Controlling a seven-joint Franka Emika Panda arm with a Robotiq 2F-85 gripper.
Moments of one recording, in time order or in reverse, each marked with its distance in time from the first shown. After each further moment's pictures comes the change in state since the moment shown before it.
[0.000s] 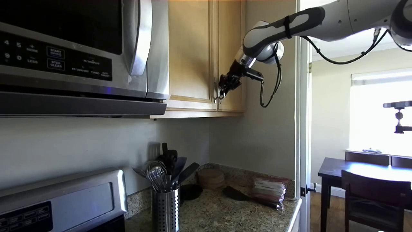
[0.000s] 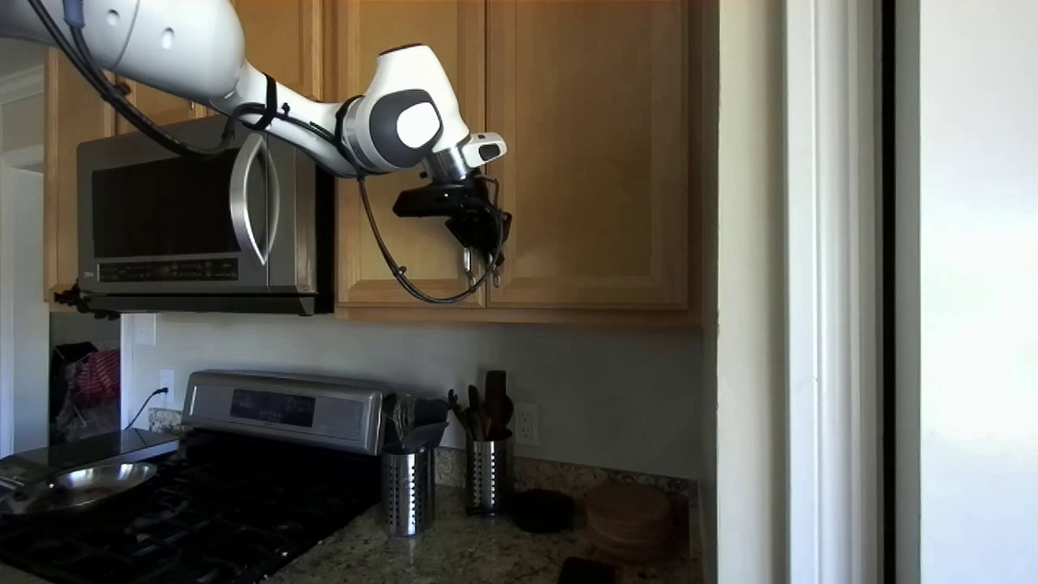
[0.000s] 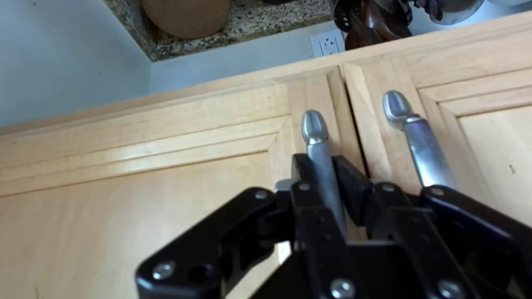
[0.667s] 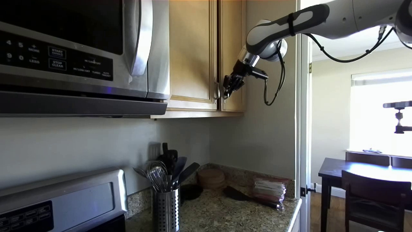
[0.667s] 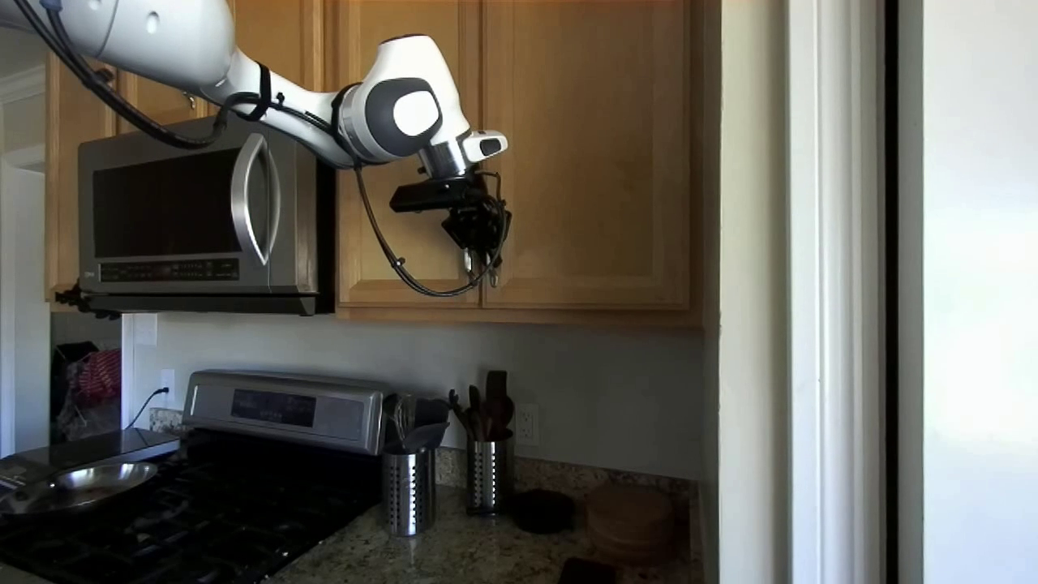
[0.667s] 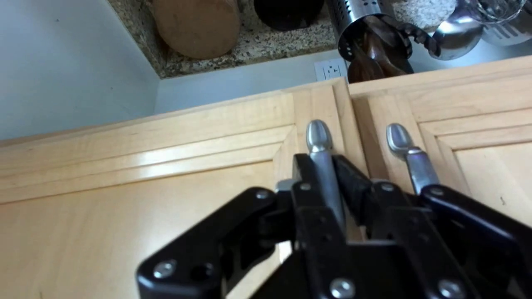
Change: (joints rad) arm -0.002 -0.030 -0.016 -0.010 -0.009 -0.086 -0.057
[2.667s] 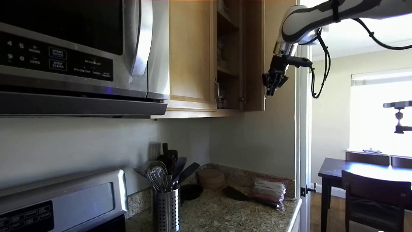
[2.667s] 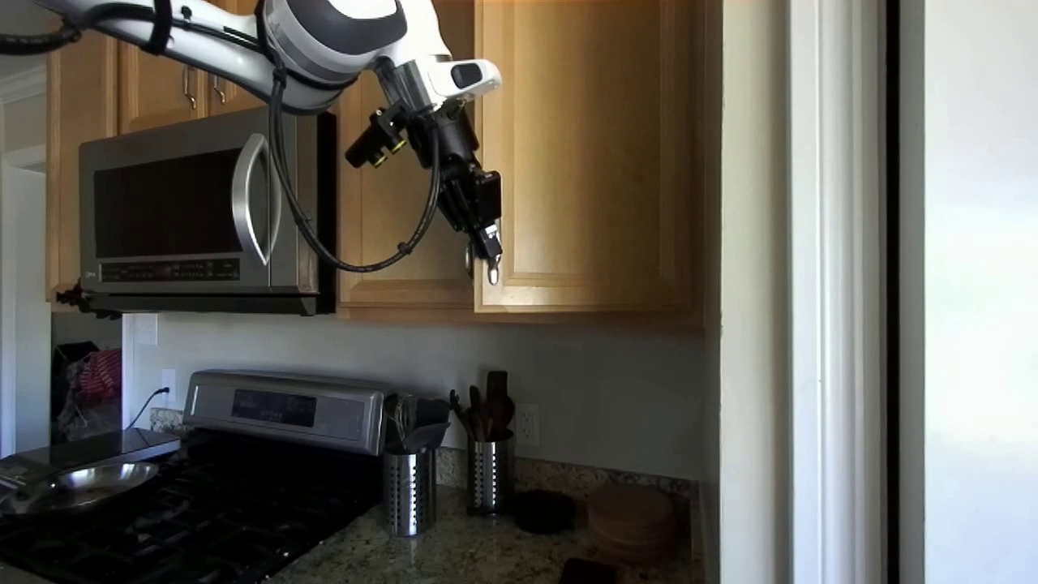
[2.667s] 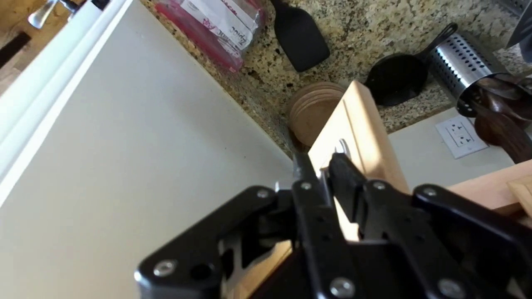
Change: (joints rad) arm -0.121 -0.319 -0.038 -0.226 -0.210 -0.300 0.306
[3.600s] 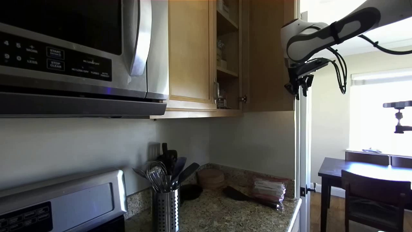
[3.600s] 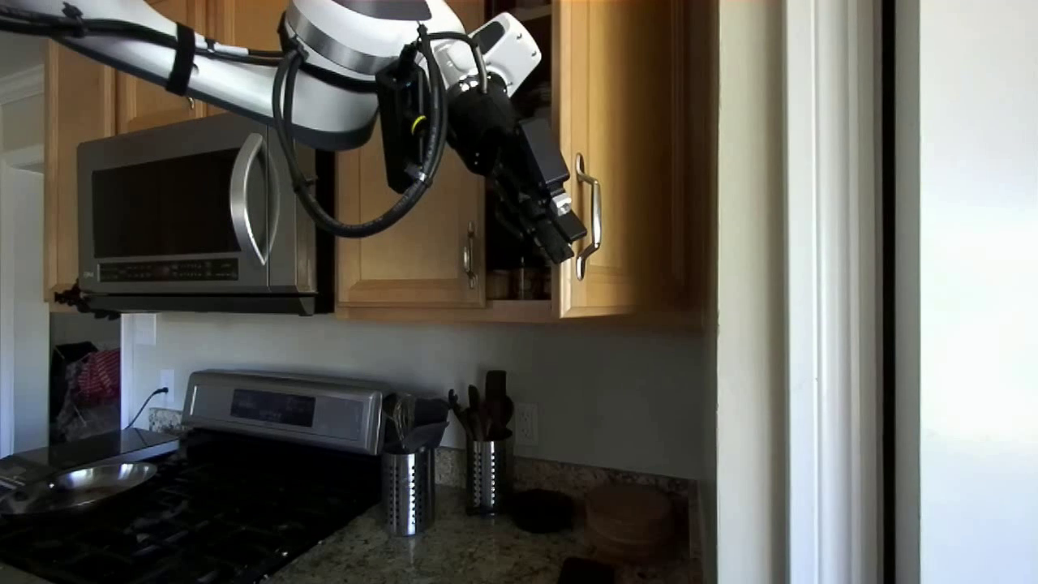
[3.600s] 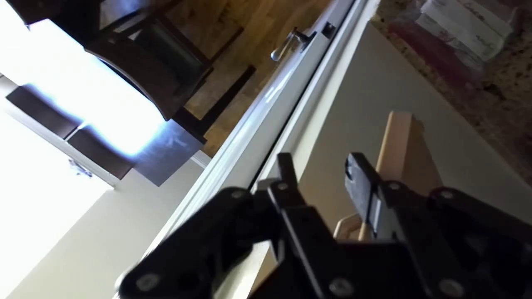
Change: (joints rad) arm -0.141 0.024 0.034 -0.018 -0.495 -0.157 0.233
